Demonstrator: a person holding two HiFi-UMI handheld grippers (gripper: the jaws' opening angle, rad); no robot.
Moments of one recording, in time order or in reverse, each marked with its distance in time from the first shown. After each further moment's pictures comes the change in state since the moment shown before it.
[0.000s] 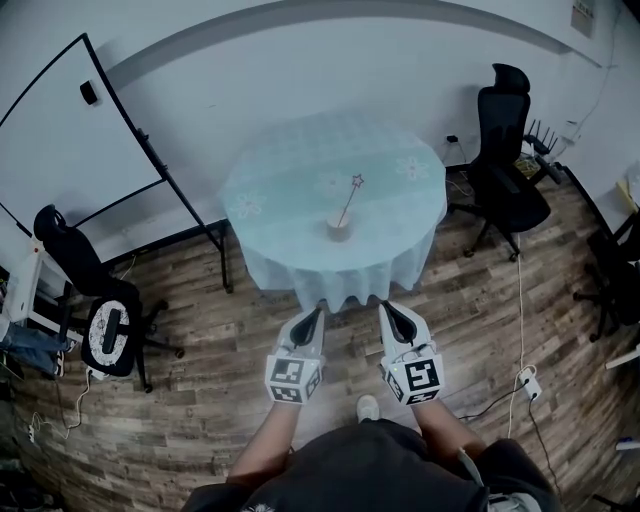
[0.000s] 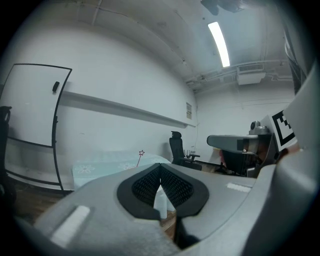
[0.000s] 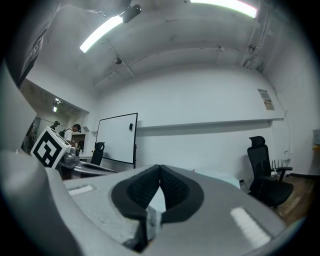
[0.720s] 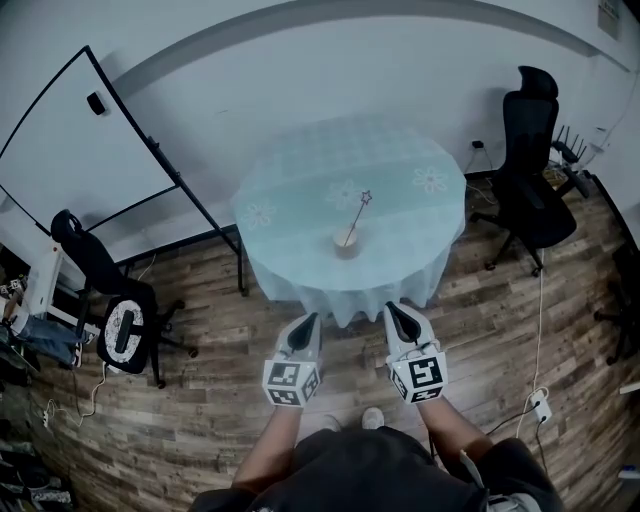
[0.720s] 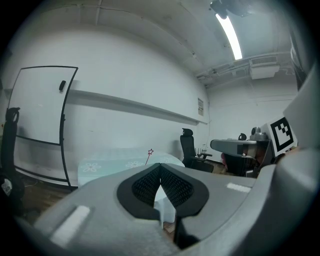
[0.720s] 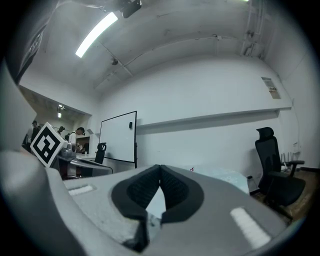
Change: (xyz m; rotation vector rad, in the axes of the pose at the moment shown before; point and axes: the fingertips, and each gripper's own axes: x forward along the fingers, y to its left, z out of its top) left arm 0.073 0.018 0.005 -0.028 0.040 0.127; right arm 0.063 -0.081 -0.021 0.042 0.025 0.084
